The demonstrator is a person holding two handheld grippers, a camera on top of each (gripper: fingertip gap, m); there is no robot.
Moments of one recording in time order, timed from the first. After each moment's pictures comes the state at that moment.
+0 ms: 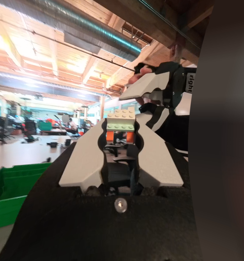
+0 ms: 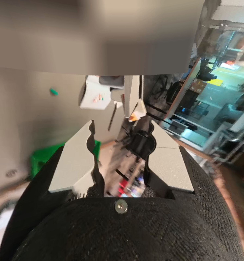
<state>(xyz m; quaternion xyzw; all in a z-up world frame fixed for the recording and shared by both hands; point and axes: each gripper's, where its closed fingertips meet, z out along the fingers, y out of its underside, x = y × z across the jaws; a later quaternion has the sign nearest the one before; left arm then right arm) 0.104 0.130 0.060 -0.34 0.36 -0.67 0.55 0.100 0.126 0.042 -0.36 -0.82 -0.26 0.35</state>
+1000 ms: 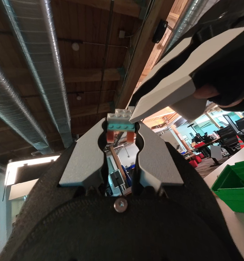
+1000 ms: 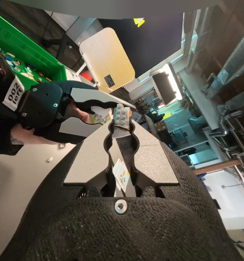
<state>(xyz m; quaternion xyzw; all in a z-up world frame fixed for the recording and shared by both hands) 0.003 0.085 0.081 -0.28 0.19 0.08 0.94 -0.003 0.061 0.066 -0.37 -0.63 0.04 0.68</state>
